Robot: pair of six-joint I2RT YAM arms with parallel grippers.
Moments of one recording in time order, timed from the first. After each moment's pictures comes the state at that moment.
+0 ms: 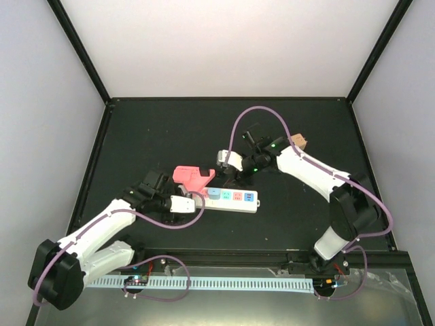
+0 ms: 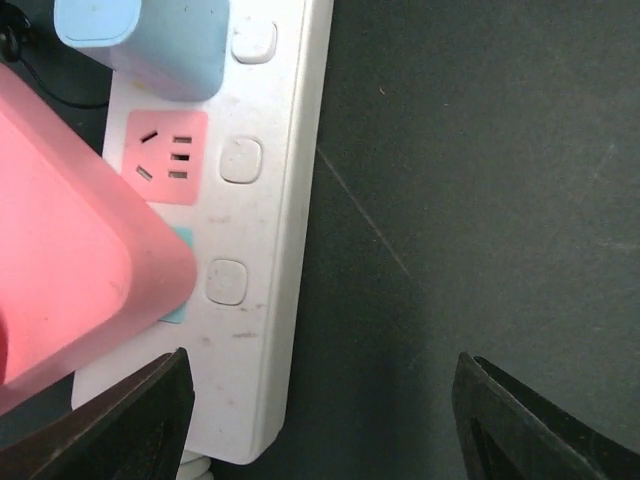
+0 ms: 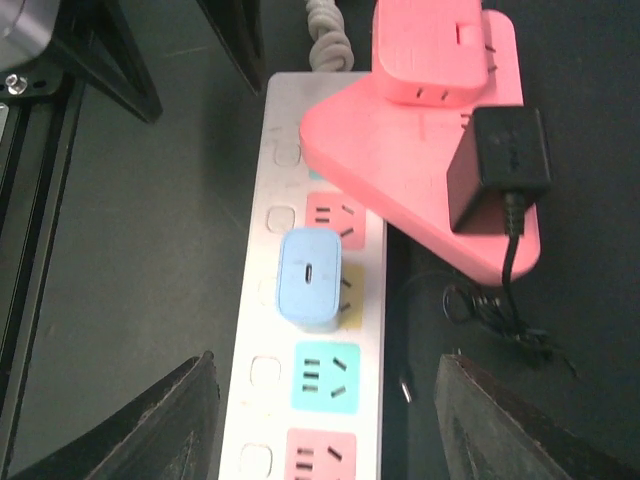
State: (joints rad) left arm -0.48 0.98 0.55 -0.66 0.33 1.01; right arm 0.62 1.62 1.24 -0.73 -0.63 -0.75
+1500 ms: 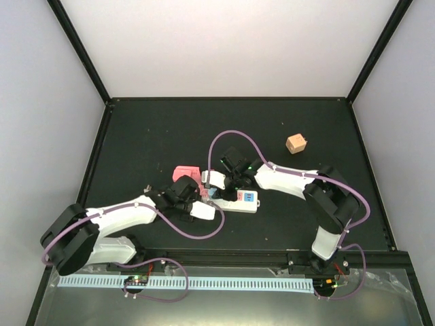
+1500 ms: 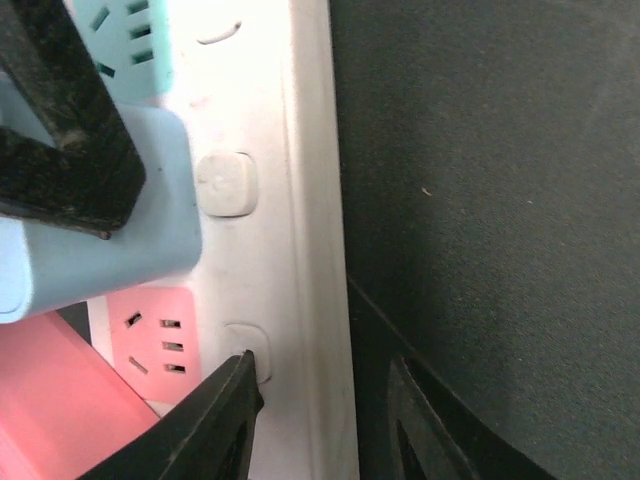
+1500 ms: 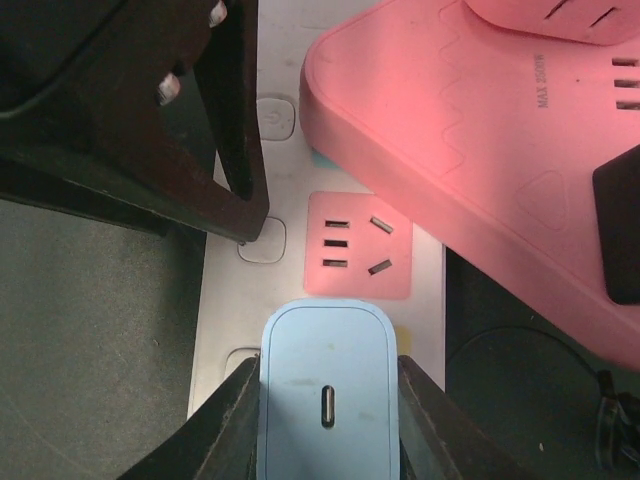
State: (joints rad) left arm -0.78 1.23 0.50 -0.28 0.06 0.98; right arm 0.83 1.76 1.10 -0.38 -0.39 -0.62
